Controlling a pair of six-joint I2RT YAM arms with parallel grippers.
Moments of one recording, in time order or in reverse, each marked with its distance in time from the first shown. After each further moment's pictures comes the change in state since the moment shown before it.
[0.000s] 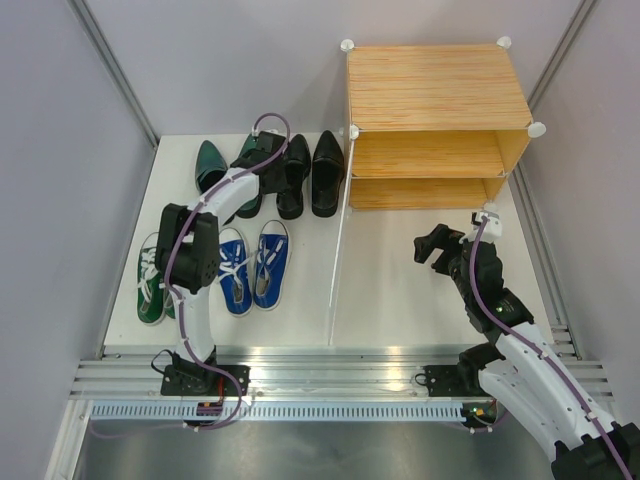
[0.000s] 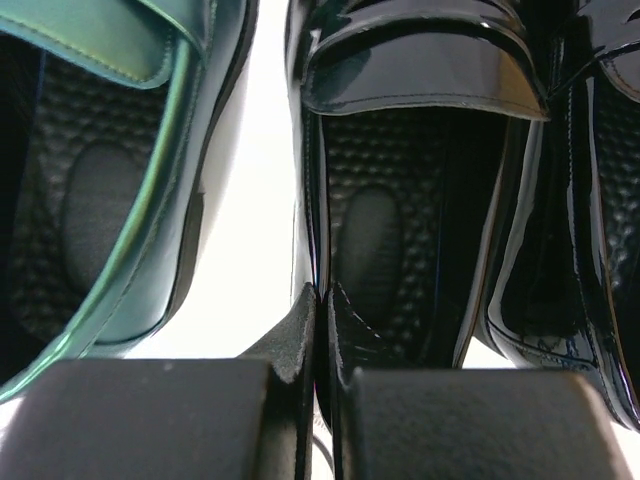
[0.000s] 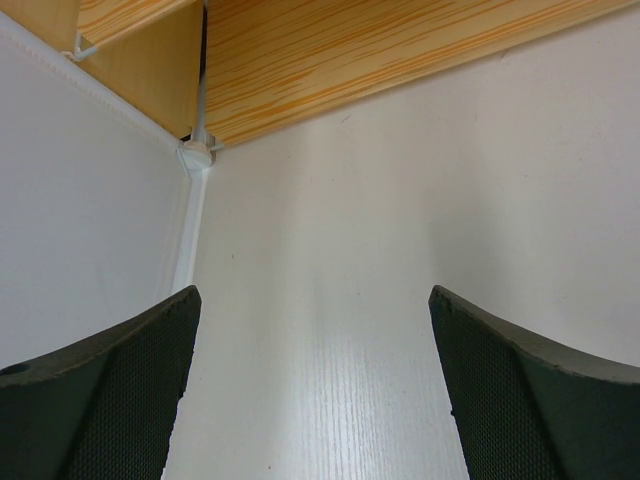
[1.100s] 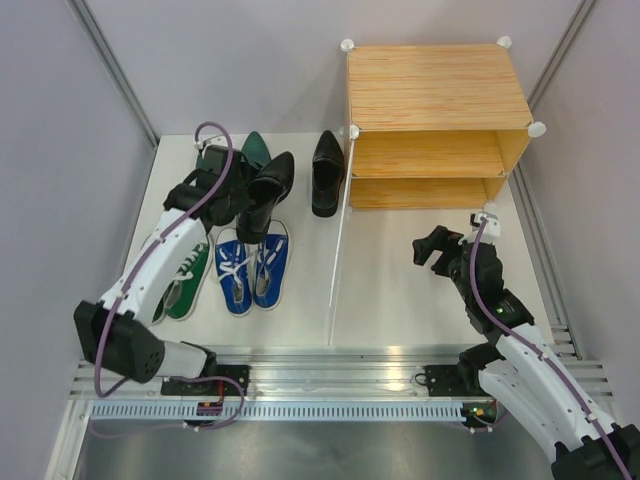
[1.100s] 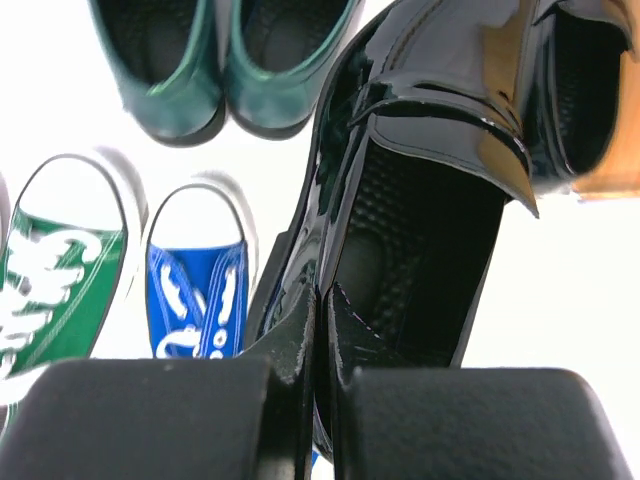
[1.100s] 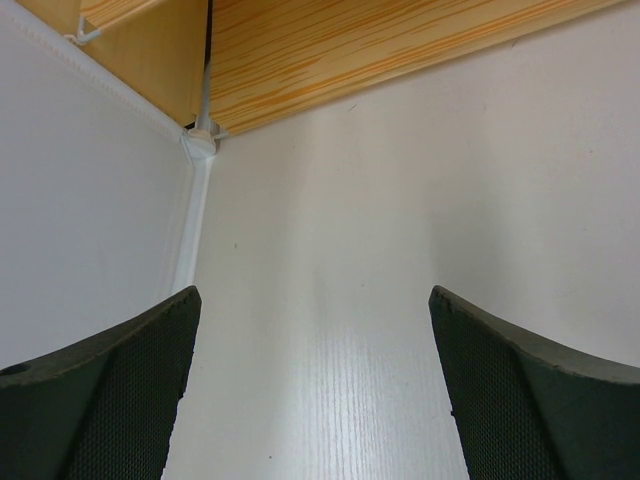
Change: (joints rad) left arm 0.004 -0.594 -0.223 -0.322 -0.093 -0.119; right arm 0.000 -0.008 -0.006 -0.010 -0.023 -0.001
